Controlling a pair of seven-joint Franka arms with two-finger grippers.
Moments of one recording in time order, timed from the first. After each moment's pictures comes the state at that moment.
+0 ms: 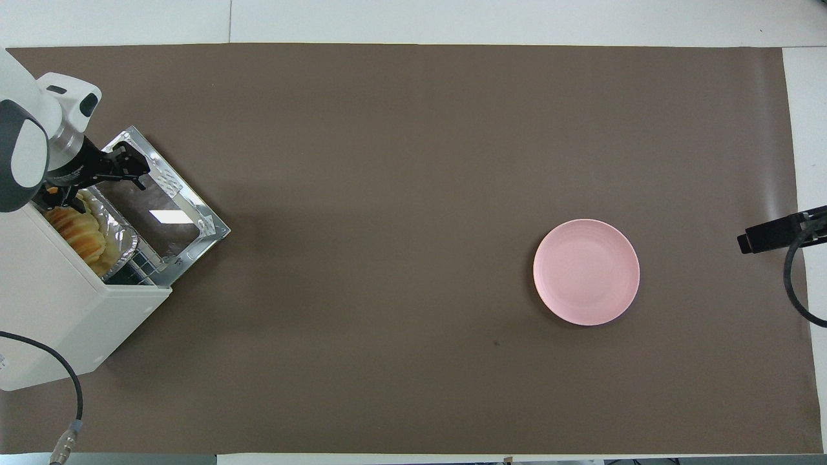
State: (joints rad) left arm -0.36 0.29 0.39 -1.61 0.03 1.69 -0.36; right arm -0.04 -0.10 -0.01 -1.65 0.01 1.46 -0.21
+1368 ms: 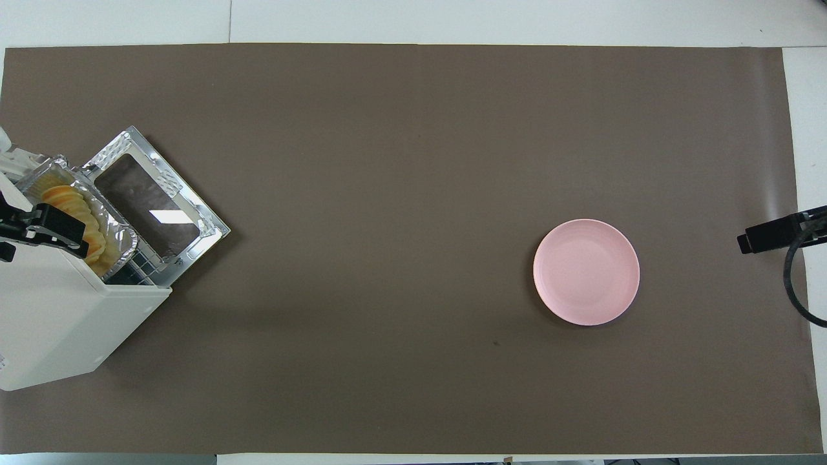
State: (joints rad) left arm -0.15 0.03 0.09 -1.61 0.03 1.35 0.03; right arm -0.04 -0.10 -0.01 -1.65 0.01 1.46 -0.21
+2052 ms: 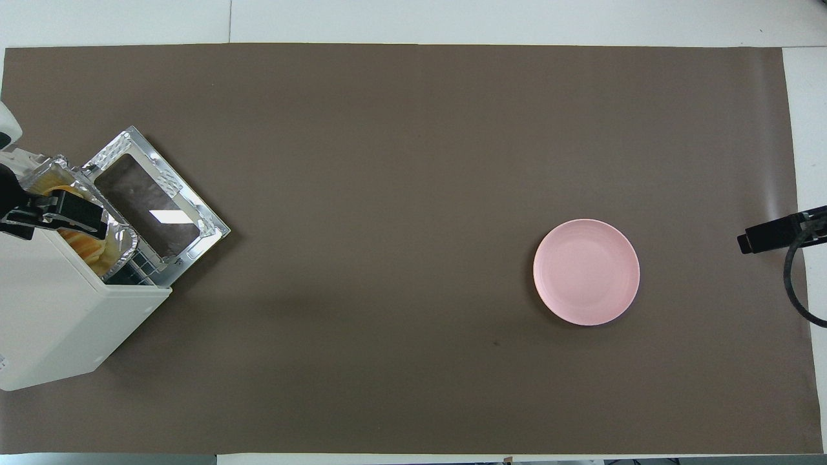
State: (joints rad) left arm -0.13 0.01 0.07 -1.60 0.00 1.43 0.03; right arm -0.04 -0.10 -0.01 -1.65 0.01 1.46 -0.21
